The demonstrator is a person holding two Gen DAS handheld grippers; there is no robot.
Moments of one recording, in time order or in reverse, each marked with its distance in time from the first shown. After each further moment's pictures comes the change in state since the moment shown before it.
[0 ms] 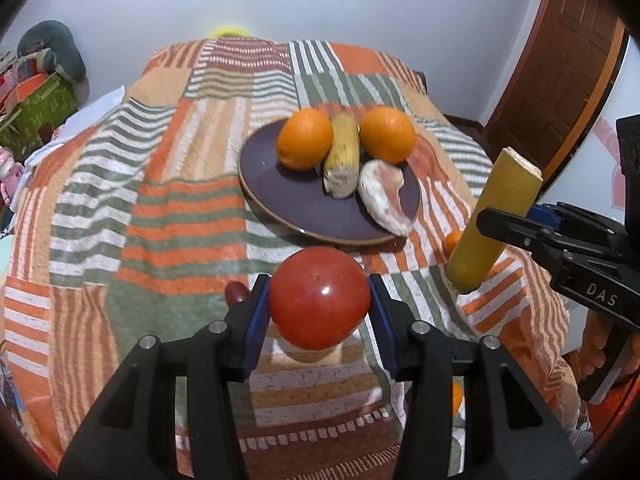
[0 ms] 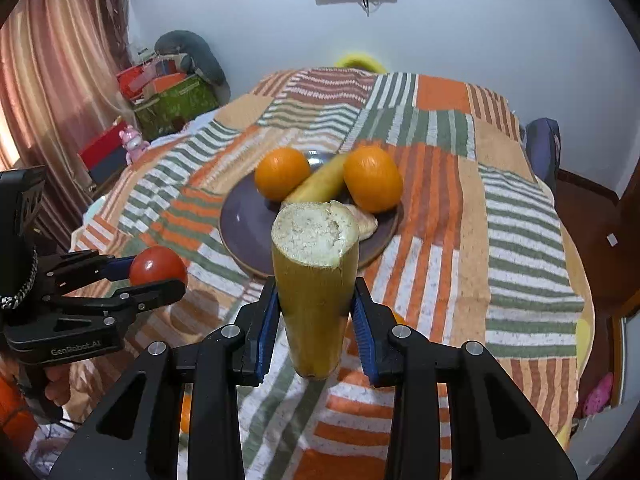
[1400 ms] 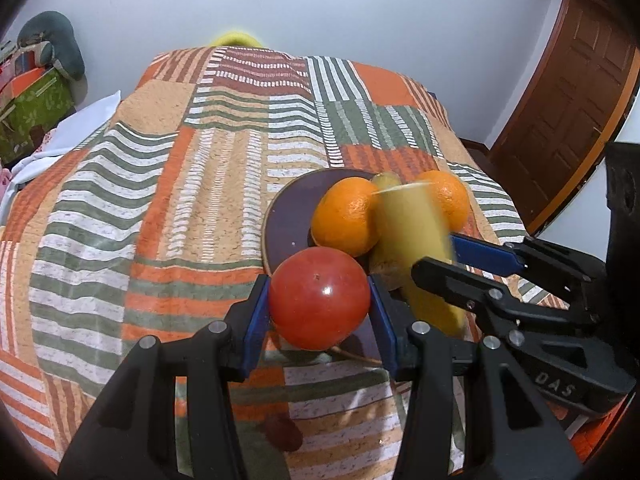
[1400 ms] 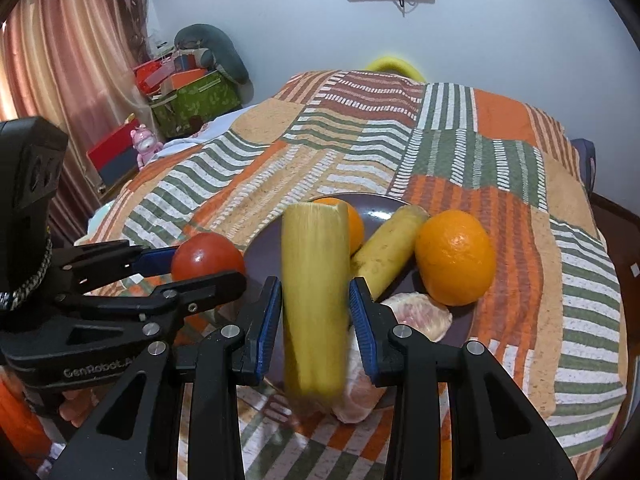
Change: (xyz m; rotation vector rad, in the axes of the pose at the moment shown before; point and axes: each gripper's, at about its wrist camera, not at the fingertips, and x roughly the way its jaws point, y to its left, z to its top) left arm 0.056 0.040 0.073 -0.045 -0.028 -0.028; right arm 0.073 0.028 0.052 -0.061 0.005 0.069
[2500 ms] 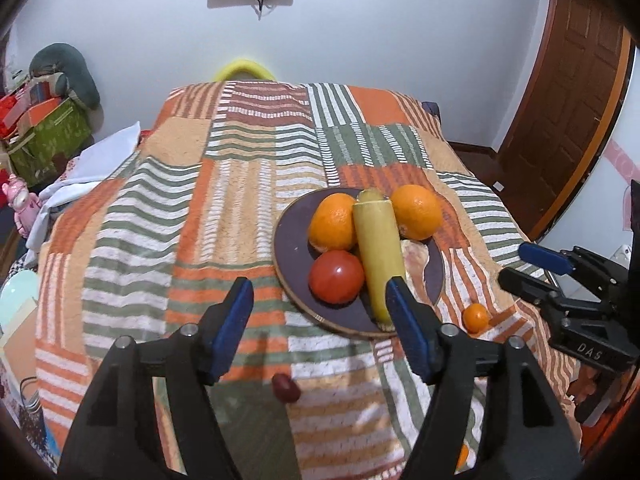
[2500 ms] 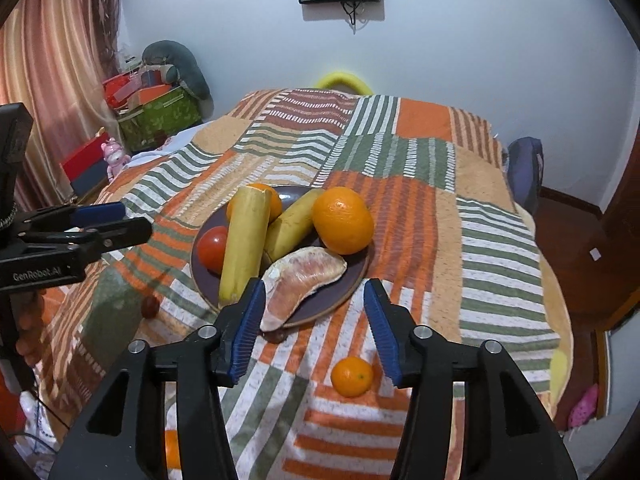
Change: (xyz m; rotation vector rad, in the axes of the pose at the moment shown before) left arm -0.066 -0.023 -0.012 0.052 -0.069 0.081; right arm -0.081 -0.030 -0.035 0.042 -0.049 -0.155
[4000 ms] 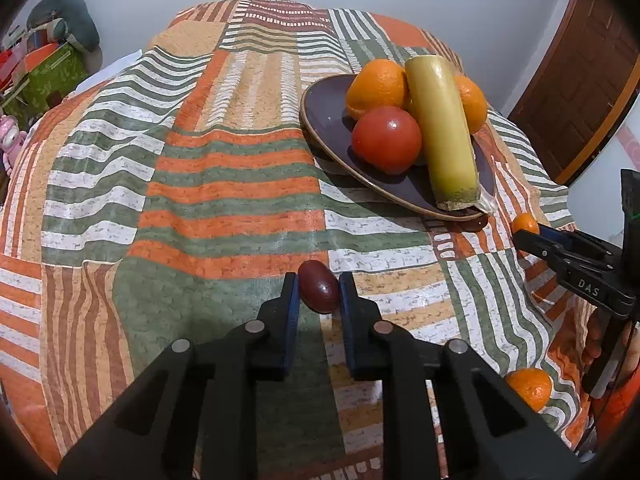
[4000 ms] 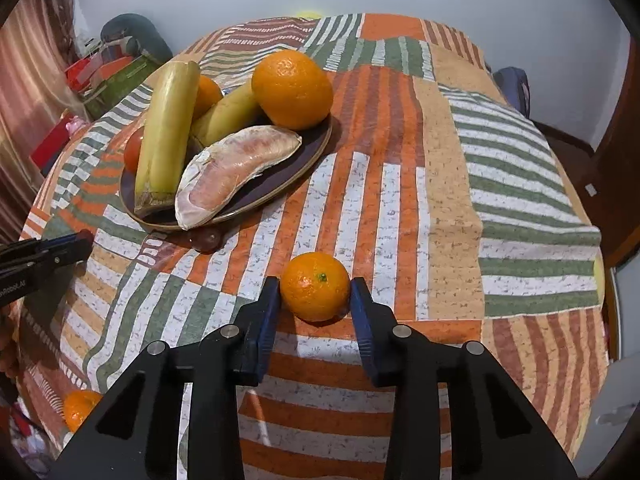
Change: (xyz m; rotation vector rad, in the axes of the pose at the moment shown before) left arm 0.050 0.030 -0.080 -0.052 0.181 -0.013; right arm 0.055 -0.023 -0.064 0.111 0.178 -0.037
